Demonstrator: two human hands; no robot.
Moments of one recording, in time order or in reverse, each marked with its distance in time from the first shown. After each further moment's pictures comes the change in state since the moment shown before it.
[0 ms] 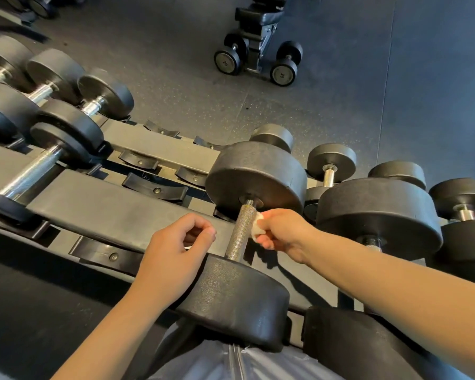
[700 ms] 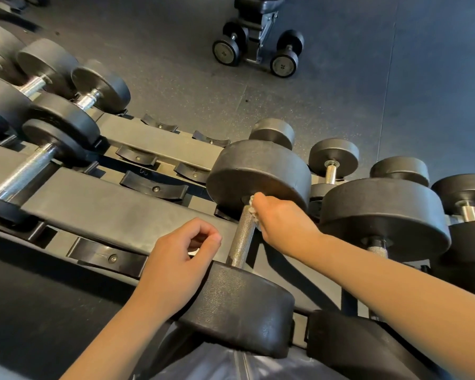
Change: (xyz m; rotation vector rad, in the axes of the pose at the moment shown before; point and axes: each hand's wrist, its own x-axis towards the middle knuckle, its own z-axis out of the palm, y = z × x) left_hand 0.002 -0.001 0.000 0.006 -0.052 0.020; right_hand 0.008 -0.005 -0.006 -1.315 0.187 -0.773
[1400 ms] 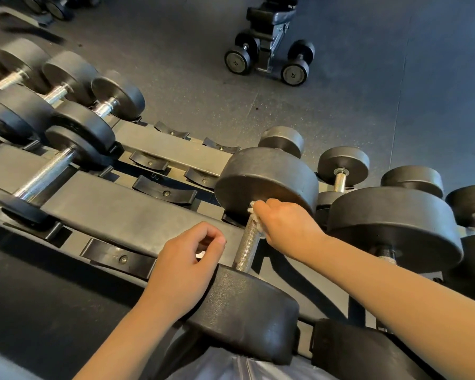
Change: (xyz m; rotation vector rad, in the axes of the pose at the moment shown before) left_hand -0.002 0.002 0.001 0.067 0.035 0.018; right_hand 0.010 -0.001 0.001 -0.141 0.015 -0.079
